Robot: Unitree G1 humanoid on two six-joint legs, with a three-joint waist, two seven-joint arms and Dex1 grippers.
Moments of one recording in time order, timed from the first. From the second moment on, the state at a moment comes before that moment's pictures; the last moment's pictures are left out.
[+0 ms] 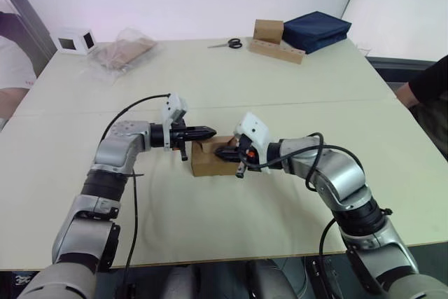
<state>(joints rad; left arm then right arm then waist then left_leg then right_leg) -0.75 0.47 -0.09 0.40 -0.35 0.37 -1.21 -0.63 -0.42 0.30 -0.30 0.32 0.94 0.71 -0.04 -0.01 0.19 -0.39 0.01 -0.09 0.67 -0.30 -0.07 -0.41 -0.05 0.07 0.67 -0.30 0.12</state>
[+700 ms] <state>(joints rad) -0.76 0.47 -0.11 0.40 -0.33 0.35 -1.26 -0.64 -0.40 0.30 -0.30 0.34 0.96 0.68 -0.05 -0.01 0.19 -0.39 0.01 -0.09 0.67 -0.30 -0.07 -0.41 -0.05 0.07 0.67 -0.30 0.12</state>
